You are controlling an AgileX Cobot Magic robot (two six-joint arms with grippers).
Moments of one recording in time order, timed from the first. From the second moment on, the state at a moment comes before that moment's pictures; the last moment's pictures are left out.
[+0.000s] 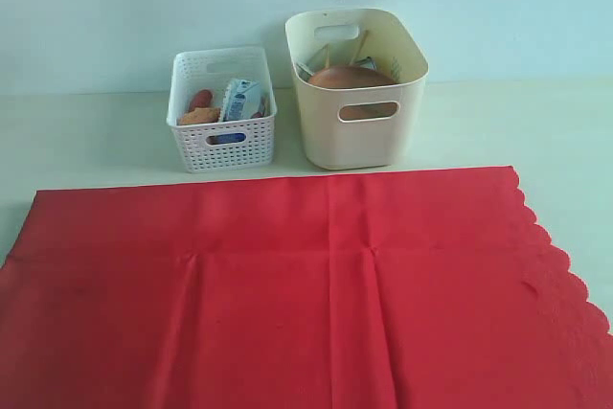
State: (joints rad) left arm -0.11 0.01 0.00 -0.11 0.37 0.12; right arm 0.13 0.52 -0.80 0.24 0.65 -0.23
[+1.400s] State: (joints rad) left arm -0.11 0.01 0.00 -0.11 0.37 0.12; right arm 0.13 0.27 -0.37 0.32 0.51 -0.30
